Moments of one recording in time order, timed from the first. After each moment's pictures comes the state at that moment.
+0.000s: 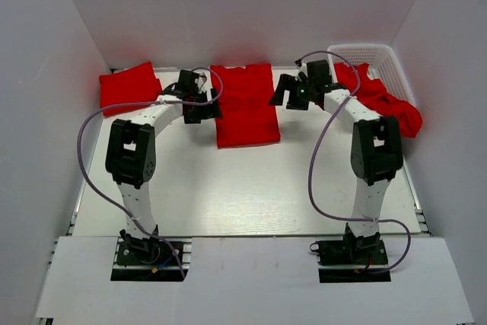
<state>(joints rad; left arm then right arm) -0.25 2.03 1.57 -0.46 0.16 -0.37 0.26 2.04 1.62 -0.30 -0.45 0.36</state>
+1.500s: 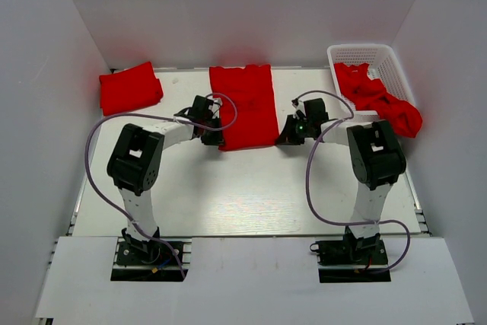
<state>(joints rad) -0.39 1.93 1.19 -0.24 0.20 -0.38 0.29 1.95 1.08 -0.02 -0.52 0.39</state>
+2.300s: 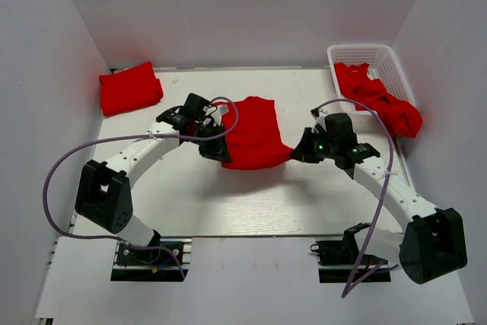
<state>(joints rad) -0.48 1.52 1.14 -0.71 0.51 -0.39 0.37 1.13 0.73 -0.33 -0.39 0.42</state>
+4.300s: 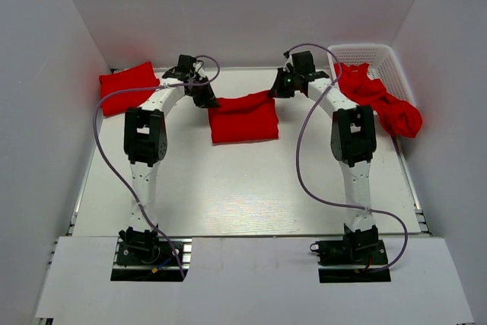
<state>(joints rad) -0.19 2.35 2.01 -0.65 0.43 -0.49 0.29 2.32 1.97 -0.40 -0.39 0.39</state>
